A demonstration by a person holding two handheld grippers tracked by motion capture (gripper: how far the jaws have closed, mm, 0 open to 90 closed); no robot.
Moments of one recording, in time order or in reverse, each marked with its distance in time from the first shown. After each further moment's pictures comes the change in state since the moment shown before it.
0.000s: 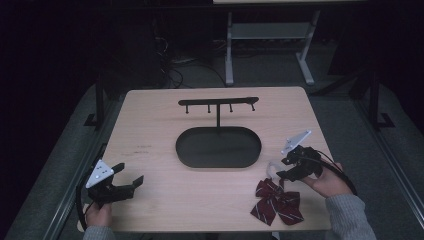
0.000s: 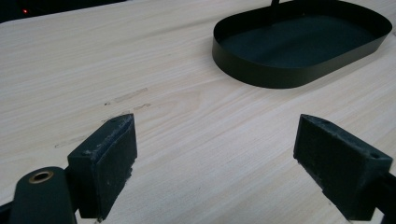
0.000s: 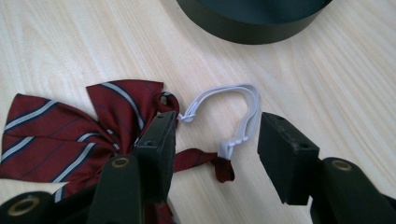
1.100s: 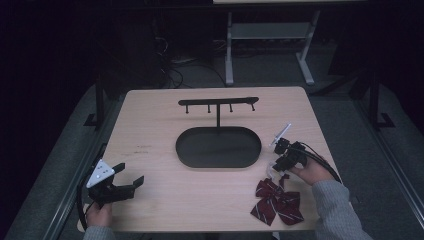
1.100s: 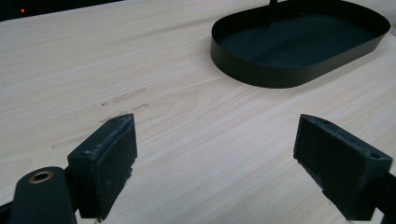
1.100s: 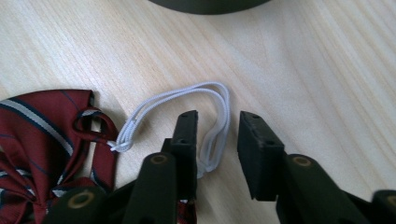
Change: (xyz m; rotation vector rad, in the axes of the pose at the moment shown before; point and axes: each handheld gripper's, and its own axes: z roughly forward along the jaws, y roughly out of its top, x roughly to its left) left arm -0.001 0.000 0.001 0.003 -0.006 0.001; right arm -0.030 0.017 0.050 0.188 0.014 0.103
